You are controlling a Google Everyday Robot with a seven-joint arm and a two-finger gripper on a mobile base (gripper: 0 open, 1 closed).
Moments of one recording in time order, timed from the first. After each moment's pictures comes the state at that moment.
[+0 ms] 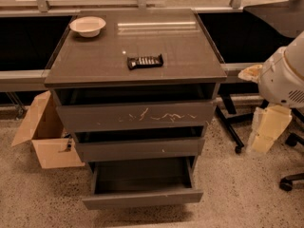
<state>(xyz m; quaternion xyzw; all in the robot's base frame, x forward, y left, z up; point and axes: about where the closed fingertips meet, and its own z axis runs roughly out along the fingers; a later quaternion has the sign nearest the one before) 0.435 -0.208 0.908 -0.63 0.76 0.01 0.17</state>
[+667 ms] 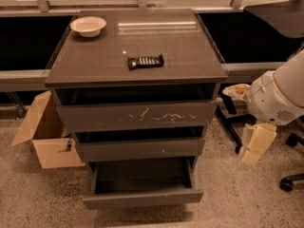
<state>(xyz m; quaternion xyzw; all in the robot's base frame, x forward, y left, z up) 0.433 -0.190 0.860 -0.66 0.72 0.09 0.21</state>
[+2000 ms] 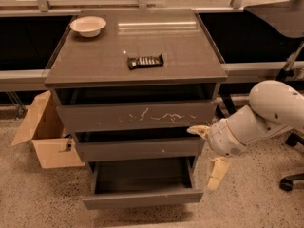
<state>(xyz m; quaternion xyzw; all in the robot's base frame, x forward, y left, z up) 0.445 -0.138 0.698 -0.69 0.65 0.23 0.22</state>
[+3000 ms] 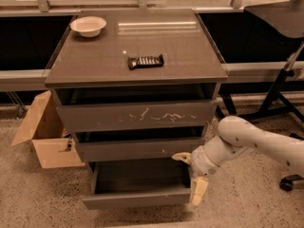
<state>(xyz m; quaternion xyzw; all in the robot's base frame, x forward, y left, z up) 0.451 -0.113 0.543 -0.69 0.62 0.31 0.18</state>
